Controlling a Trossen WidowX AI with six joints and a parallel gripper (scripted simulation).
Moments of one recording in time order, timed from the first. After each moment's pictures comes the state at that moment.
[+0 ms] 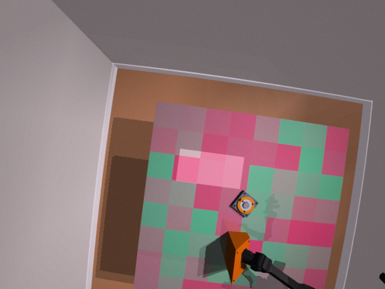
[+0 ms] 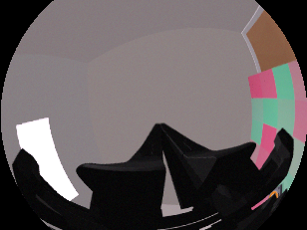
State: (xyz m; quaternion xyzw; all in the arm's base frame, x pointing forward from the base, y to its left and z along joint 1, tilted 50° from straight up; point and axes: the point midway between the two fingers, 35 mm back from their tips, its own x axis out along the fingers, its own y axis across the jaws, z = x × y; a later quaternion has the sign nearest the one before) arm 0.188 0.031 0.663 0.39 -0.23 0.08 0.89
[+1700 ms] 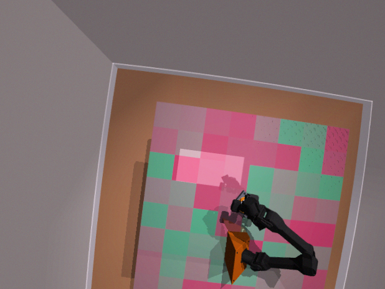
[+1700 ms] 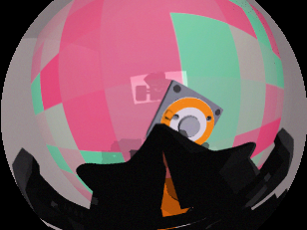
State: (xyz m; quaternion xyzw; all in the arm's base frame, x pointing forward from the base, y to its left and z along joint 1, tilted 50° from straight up) arm 0.322 0.038 -0.001 -0.21 0.60 -0.31 0.71
